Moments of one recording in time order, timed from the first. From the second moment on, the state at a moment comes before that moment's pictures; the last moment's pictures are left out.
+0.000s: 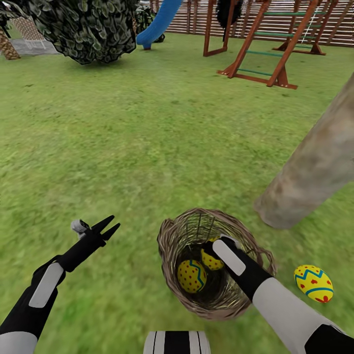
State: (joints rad) left arm -0.48 0.20 0.18 -1.07 0.99 0.69 -0.93; right arm -0.80 -0.03 0.62 -0.83 -1.25 0.38 -0.88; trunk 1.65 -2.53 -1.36
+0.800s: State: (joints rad) left arm -0.48 0.20 0.18 -1.07 0.99 0.69 -0.93; right arm -0.79 -0.04 0.62 -1.02 -1.31 0.47 -0.87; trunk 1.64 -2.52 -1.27
